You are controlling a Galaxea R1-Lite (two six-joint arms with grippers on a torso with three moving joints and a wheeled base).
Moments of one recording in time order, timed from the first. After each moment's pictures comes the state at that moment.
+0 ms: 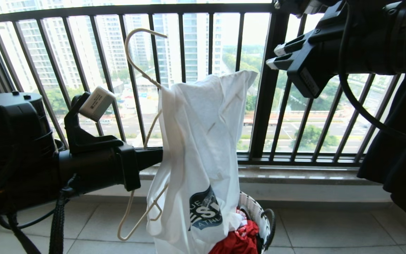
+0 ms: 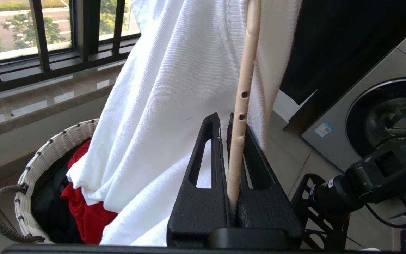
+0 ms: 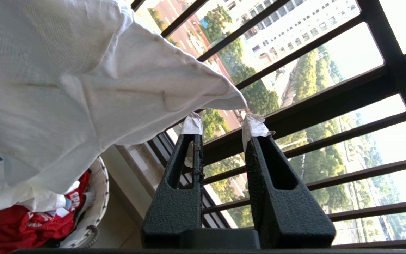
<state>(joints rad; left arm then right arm) -0.50 1.38 -0.70 -0.61 -0.51 -0.34 0.73 1.61 -1.74 0.32 -0.36 -0.74</state>
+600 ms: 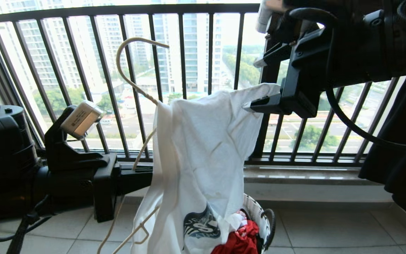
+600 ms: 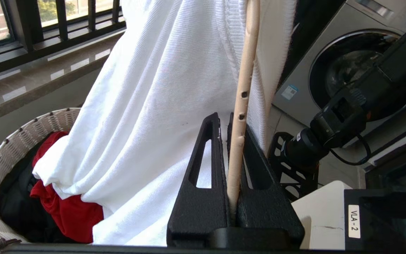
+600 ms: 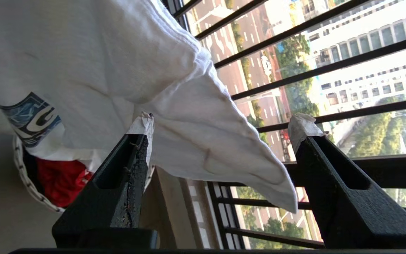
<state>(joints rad) -0.43 1.33 -0.62 -0.61 -0.77 -0.27 0.74 1.68 -1.95 0.65 -0.08 -0.81</state>
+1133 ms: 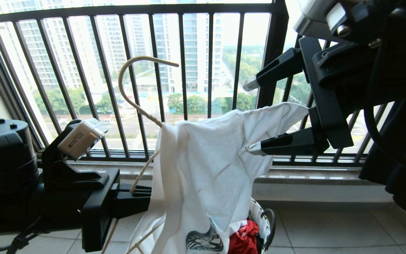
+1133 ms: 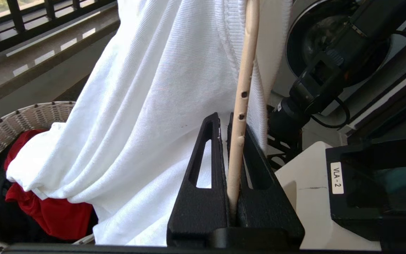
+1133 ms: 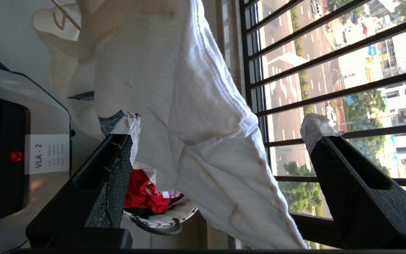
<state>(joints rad) -0.44 1.32 -0.56 -0.60 -0.90 -0.18 0.76 1.65 -1.96 0.82 0.22 -0.81</state>
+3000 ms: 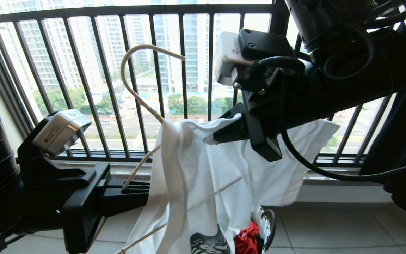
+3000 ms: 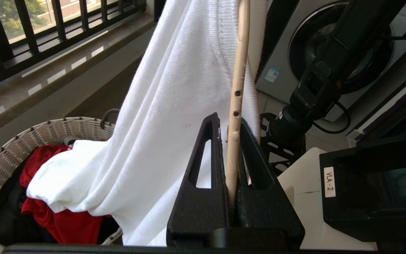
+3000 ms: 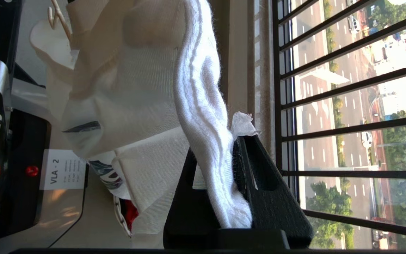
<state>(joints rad) -0.44 1.27 -0.57 -0.61 -0.90 -0.18 0.76 1.80 -1.95 0.71 0.36 -0.79</state>
